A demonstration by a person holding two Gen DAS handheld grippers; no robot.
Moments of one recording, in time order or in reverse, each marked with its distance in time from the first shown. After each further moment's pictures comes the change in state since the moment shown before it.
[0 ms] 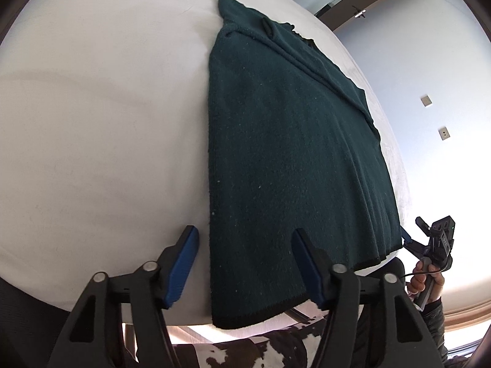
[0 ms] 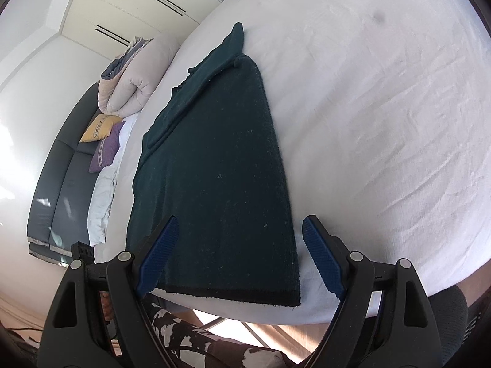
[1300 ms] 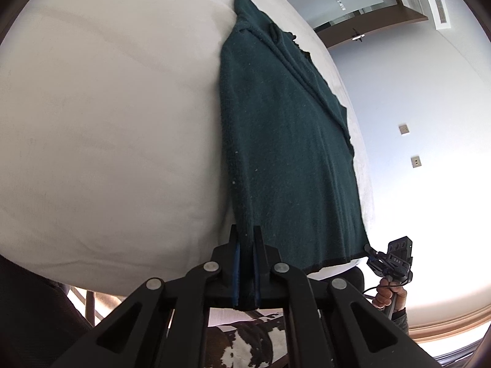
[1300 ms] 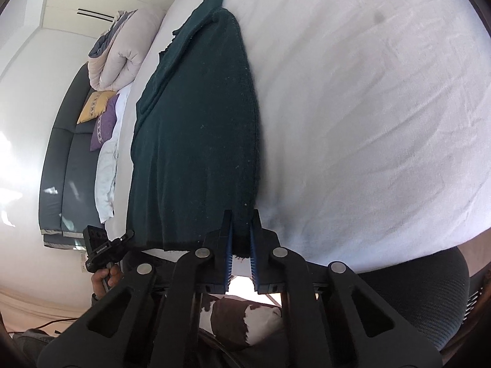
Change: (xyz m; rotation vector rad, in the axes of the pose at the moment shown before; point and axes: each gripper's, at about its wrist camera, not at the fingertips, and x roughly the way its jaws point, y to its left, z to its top) left arm -0.005 0.016 -0.010 -0.146 -0.018 -0.200; right arm 0.016 -0.011 0.003 0.074 0.220 0.029
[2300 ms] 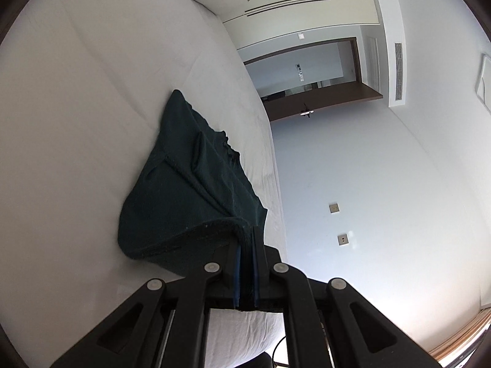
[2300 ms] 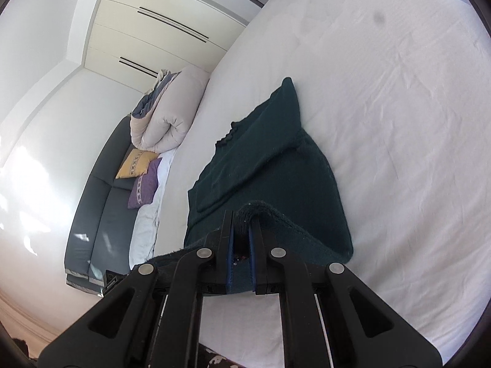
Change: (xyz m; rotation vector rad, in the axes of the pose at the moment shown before) left arm -0.032 -0.039 0.145 -0.133 -0.289 -0.351; right arm -0.017 0.088 0.155 -0.032 -0.311 0.175
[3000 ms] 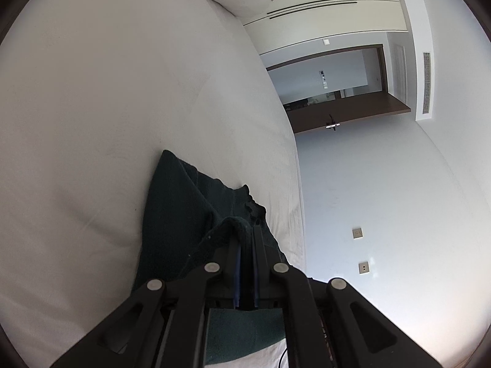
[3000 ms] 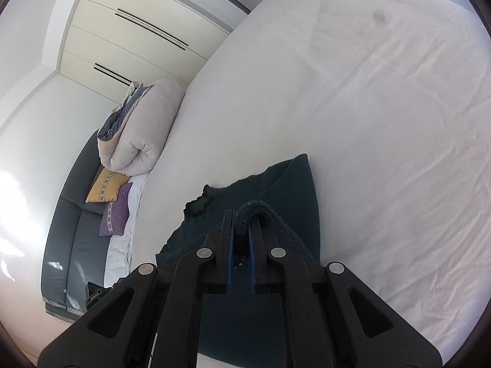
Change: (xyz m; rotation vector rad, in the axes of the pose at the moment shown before) left arm 0.122 0.030 0.135 -0.043 -0.010 0.100; right arm 0.155 0.000 0.161 -0.001 -0.040 -0.122
